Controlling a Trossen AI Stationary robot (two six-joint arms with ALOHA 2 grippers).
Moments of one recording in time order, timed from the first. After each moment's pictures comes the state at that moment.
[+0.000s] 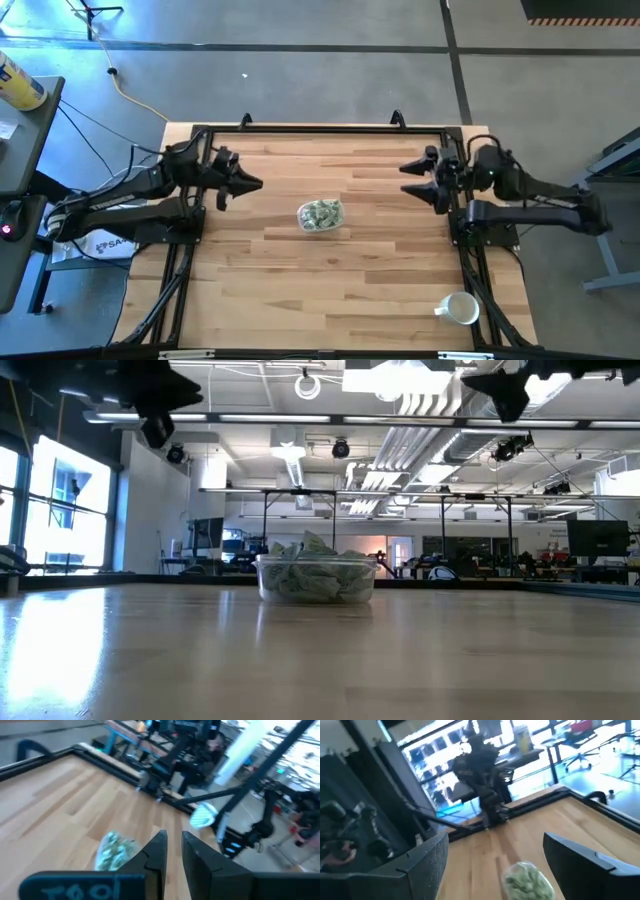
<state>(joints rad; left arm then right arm) 0.41 0.56 0.51 -0.10 0.45 -0.42 -0.24 0.57 0.61 -0.08 -0.23 0.40</state>
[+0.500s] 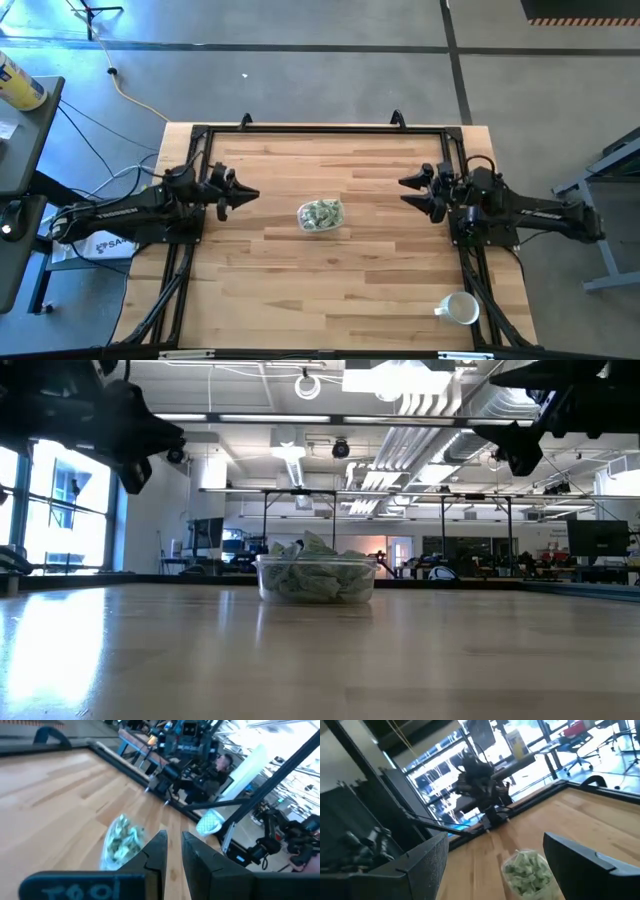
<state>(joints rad) 0.30 0.33 0.18 0.09 0.26 -0.56 -0.24 0.34 0.20 0.22 -0.19 0.54</state>
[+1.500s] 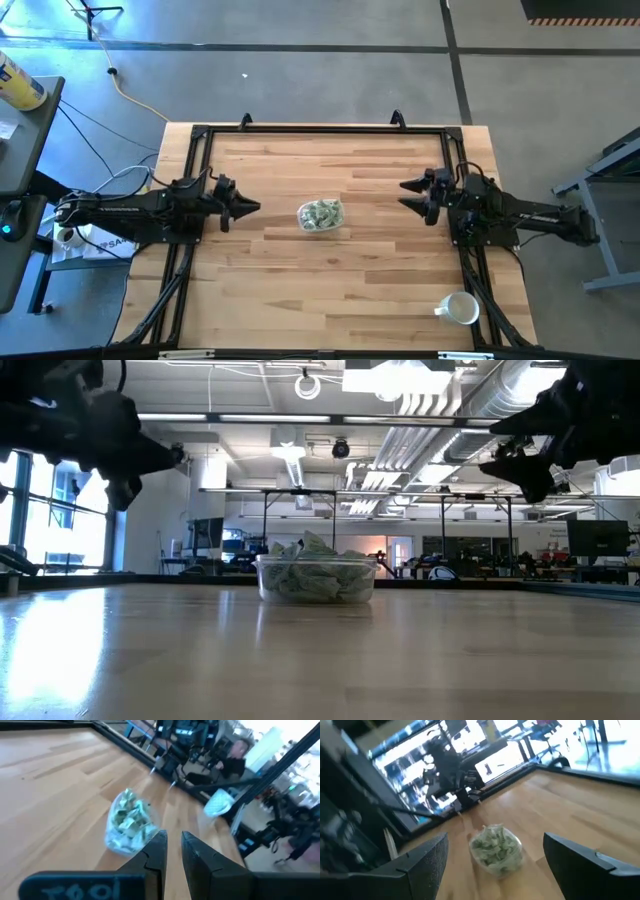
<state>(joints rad) 0.10 0.29 0.10 0.05 0.05 -0.57 -0.23 0.24 0.11 0.07 -0.09 0.49</state>
